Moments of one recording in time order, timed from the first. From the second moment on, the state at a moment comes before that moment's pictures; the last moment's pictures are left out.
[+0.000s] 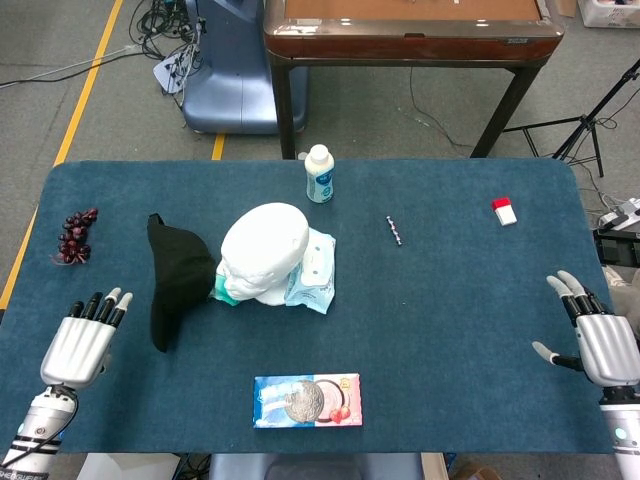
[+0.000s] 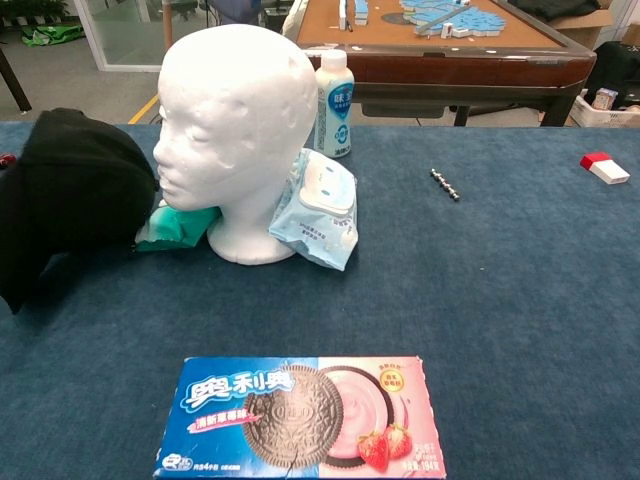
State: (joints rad) left arm -0.30 -1.12 0.04 -1.83 1.42 1.42 0.81; right arm 0.10 -1.12 0.08 -1.54 -1.48 1.45 0.04
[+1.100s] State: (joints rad) left arm -0.15 -1.11 0.02 -1.80 1.53 1.56 0.59; right arm 0.10 -1.12 0.08 -1.54 -1.47 1.45 0.02
